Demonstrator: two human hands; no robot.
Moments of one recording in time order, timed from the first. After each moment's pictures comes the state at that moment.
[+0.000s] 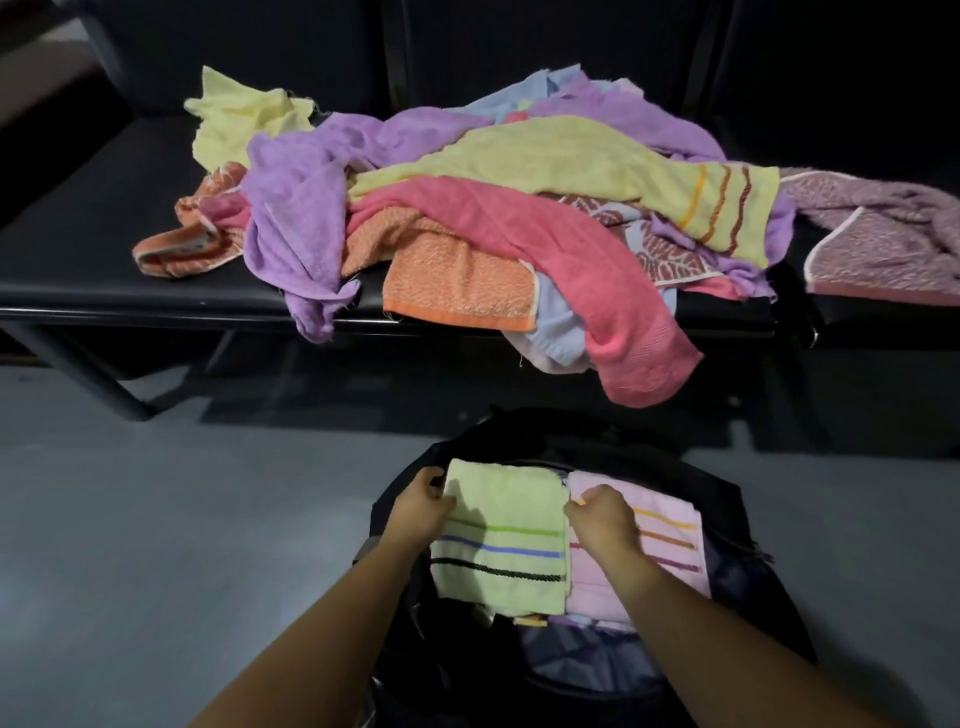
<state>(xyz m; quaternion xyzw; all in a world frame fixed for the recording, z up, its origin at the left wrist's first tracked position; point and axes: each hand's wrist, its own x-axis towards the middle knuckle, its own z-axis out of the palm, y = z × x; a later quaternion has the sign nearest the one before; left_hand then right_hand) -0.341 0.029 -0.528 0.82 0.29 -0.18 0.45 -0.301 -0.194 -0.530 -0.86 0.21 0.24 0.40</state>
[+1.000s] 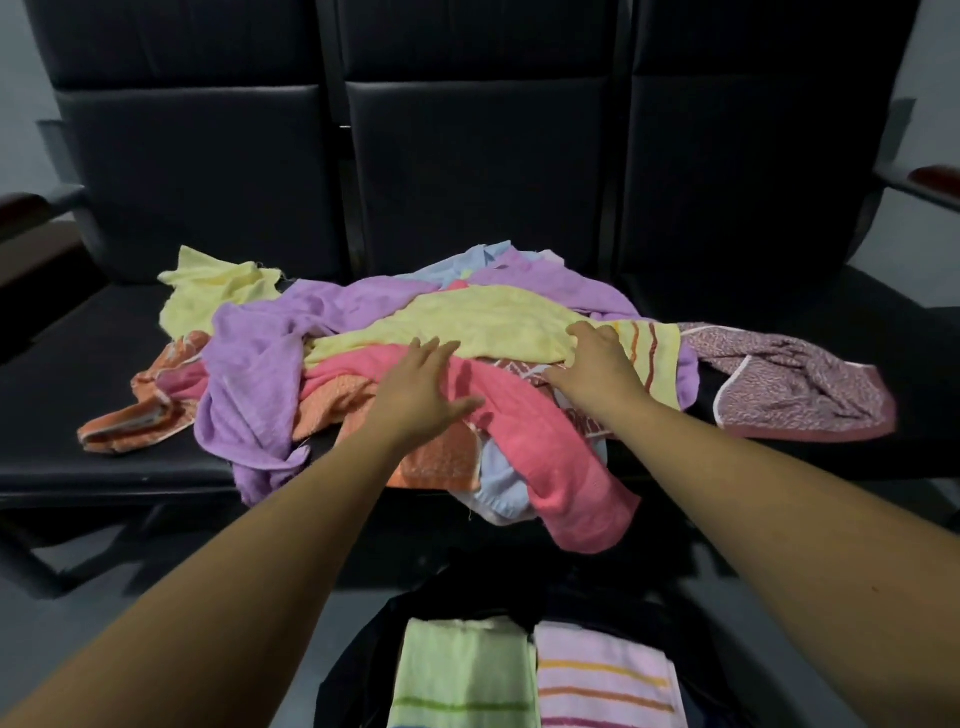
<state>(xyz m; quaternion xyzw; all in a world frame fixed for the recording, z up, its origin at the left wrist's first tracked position) -0.140 0.006 -0.303 0.98 -0.01 0.03 0.22 -0.091 -0.209 -0.289 -0.95 -0.05 -0.04 0.29</state>
